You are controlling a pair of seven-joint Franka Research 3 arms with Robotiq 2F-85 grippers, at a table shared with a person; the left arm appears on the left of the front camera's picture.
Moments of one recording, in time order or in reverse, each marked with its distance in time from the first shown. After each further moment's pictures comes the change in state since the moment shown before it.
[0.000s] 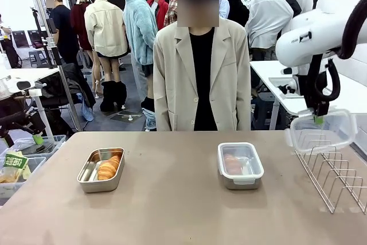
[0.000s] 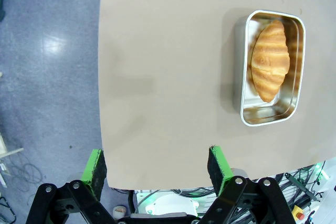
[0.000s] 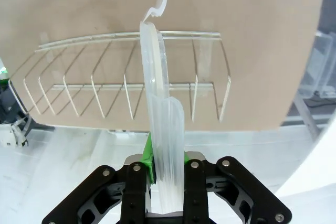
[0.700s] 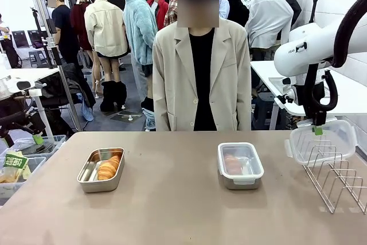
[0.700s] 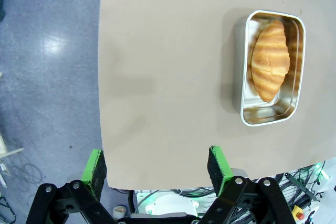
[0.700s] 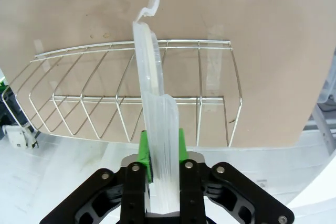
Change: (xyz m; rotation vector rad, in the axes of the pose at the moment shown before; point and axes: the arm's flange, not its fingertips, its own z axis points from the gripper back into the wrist) left arm 0.000 0.000 0.000 0.000 0.000 0.000; right arm 0.007 -0.017 -0.045 0.080 -0.007 -0.029
